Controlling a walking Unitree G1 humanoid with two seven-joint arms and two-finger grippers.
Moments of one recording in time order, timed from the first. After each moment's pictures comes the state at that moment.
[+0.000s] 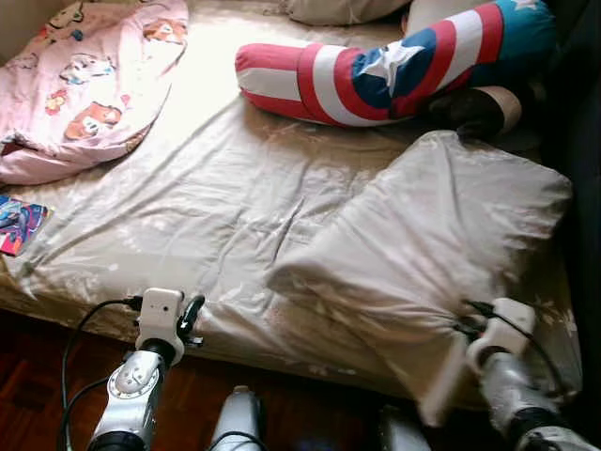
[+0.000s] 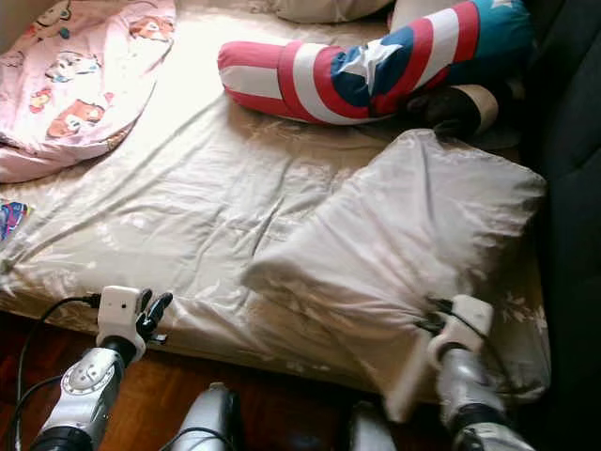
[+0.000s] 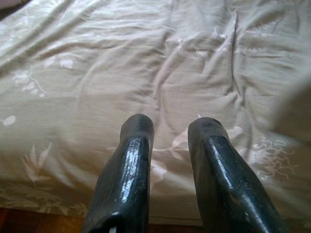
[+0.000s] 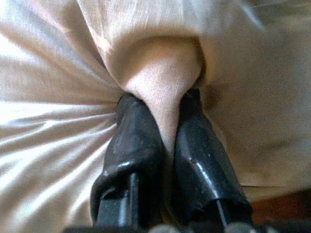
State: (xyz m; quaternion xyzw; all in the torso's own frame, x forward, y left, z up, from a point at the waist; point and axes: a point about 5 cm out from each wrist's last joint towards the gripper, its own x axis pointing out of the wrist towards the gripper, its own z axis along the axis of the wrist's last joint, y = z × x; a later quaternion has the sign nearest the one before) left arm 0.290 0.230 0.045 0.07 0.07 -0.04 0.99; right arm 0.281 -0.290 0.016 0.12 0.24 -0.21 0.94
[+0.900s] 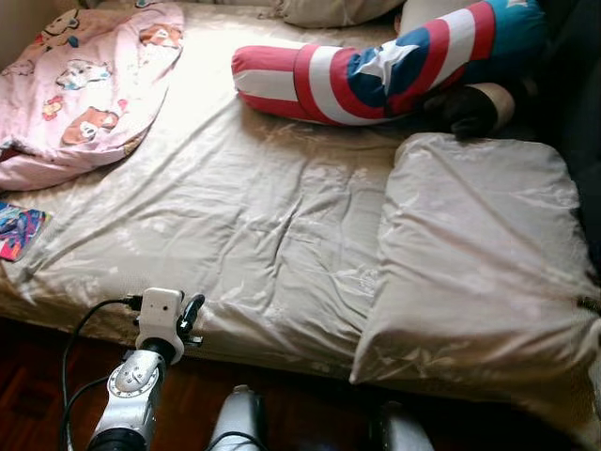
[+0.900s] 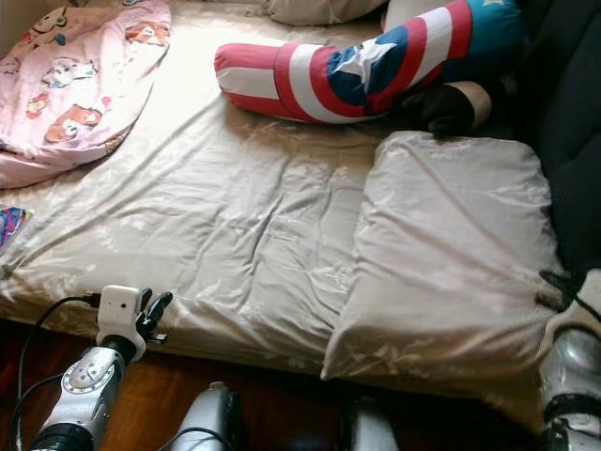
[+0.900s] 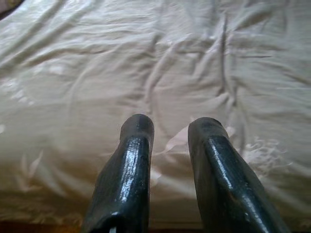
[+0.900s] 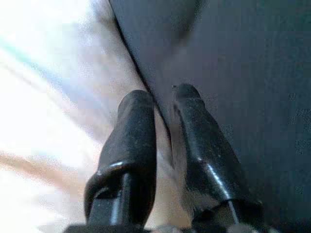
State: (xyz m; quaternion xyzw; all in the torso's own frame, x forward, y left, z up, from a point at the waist) left arm 0.294 0.229 0.044 0.07 0.07 -0.04 0.99; right arm 0.287 -0.373 0.098 0.00 0.10 -0.31 0.95
